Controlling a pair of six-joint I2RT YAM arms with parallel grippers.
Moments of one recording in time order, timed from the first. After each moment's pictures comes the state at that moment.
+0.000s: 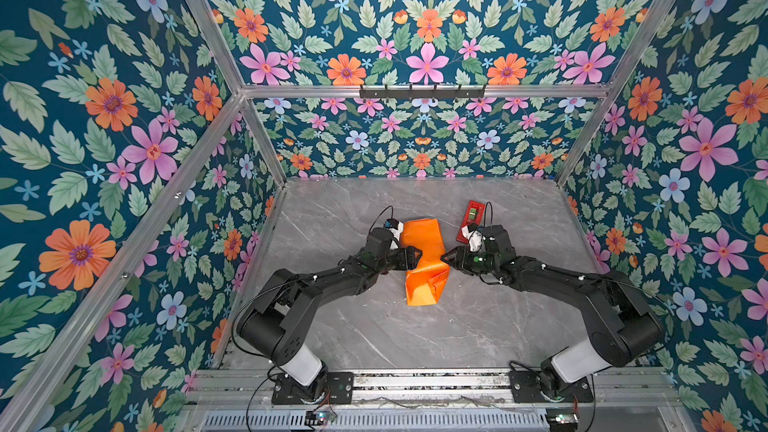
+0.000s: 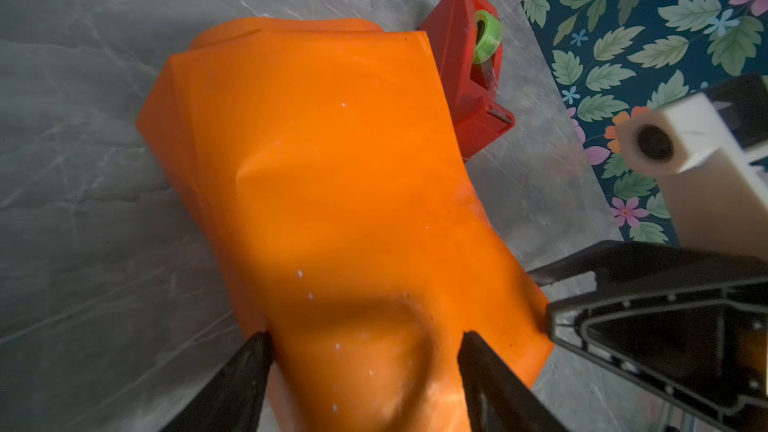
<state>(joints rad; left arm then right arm) -0.60 1.60 0.76 0.25 0.24 -0.53 0.44 1.54 0.71 0.17 -0.52 0.77</state>
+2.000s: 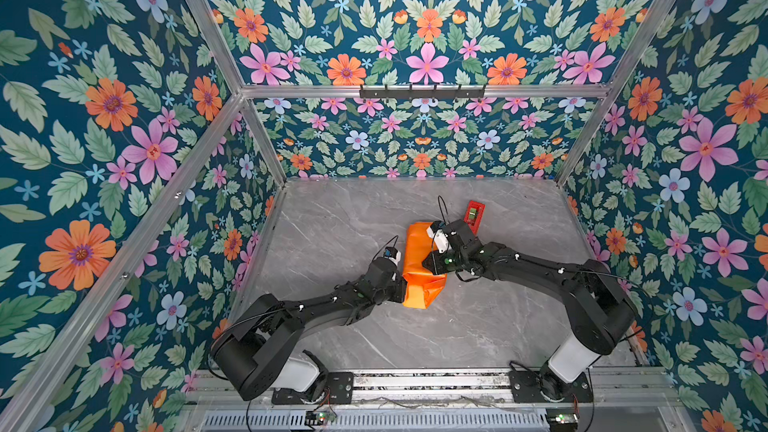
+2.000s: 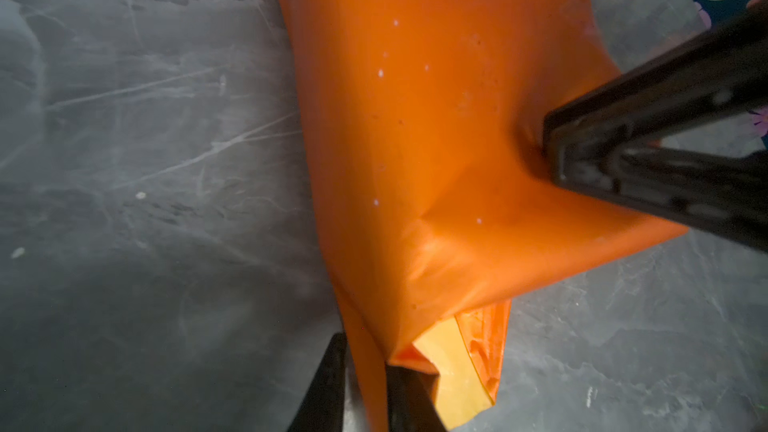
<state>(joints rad) -0.76 1.41 0.52 0.14 0.01 -0.50 0.67 1.68 1.03 -0.19 -0.28 0.44</state>
